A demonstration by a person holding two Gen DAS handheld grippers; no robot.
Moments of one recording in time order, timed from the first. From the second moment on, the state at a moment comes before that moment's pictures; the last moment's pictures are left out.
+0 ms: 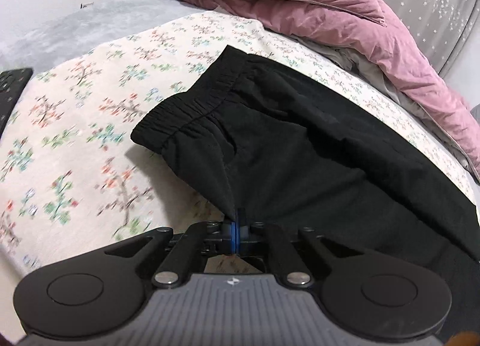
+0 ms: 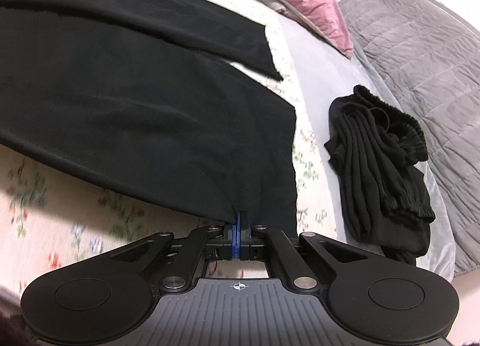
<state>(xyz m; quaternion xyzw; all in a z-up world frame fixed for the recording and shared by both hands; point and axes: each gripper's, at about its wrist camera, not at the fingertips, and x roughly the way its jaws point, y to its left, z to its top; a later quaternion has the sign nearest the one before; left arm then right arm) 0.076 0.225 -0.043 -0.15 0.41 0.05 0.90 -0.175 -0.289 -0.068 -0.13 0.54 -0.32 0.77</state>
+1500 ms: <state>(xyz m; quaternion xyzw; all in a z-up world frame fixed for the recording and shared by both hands) 0.258 0.200 -0.029 0.04 0.41 0.00 0.91 0.005 -0.343 -0.027 0.00 0.46 -0.16 0.87</state>
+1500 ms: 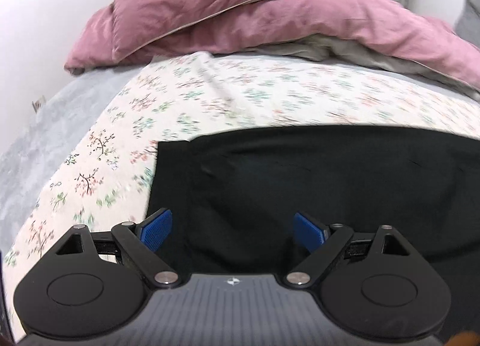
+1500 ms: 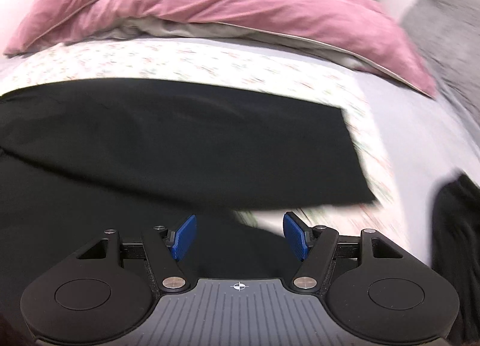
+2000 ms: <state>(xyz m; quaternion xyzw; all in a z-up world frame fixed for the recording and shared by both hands) 0.351 0.325 -0.086 -0.19 0.39 -0.04 0.90 0.285 -0.275 -0.088 -0.08 0.49 0.07 0.87</state>
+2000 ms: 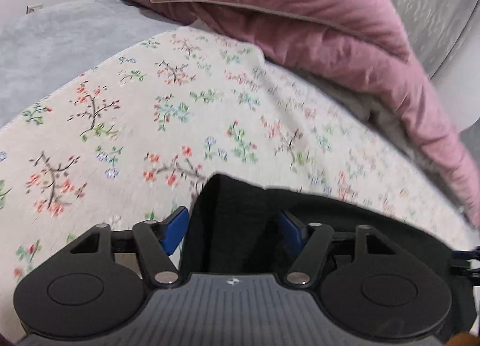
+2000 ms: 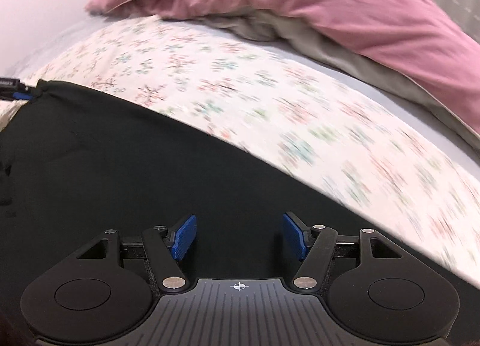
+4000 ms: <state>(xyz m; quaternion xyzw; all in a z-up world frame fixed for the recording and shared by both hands) 0.260 -0.058 -0.079 0.08 0.35 -0.35 0.87 0.108 -0.593 -0.086 0.18 0.47 -0.28 0.82</state>
